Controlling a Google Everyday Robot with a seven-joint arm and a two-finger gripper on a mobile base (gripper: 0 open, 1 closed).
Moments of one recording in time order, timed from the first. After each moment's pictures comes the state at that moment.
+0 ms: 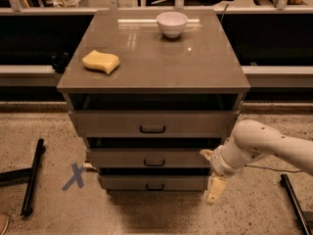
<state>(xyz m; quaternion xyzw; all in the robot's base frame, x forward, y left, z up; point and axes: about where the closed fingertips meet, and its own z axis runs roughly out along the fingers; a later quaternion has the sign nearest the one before) 0.481 -0.171 0.528 -0.66 0.72 0.16 0.16</state>
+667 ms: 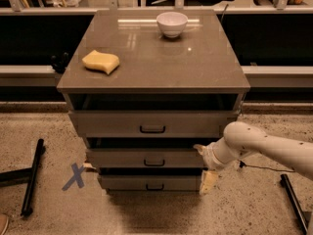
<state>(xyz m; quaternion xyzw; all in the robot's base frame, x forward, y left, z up) 0.535 -0.164 0.482 -0.69 0.68 0.13 0.19</state>
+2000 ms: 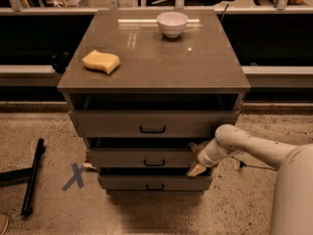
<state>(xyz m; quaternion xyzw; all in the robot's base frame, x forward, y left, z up) 0.597 -0.154 0.407 -0.68 0.69 0.13 0.22</state>
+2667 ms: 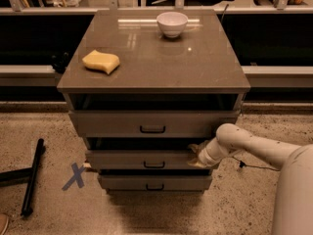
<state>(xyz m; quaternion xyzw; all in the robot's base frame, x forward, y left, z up) 0.597 -0.154 0.413 -0.68 0.69 0.13 0.22</state>
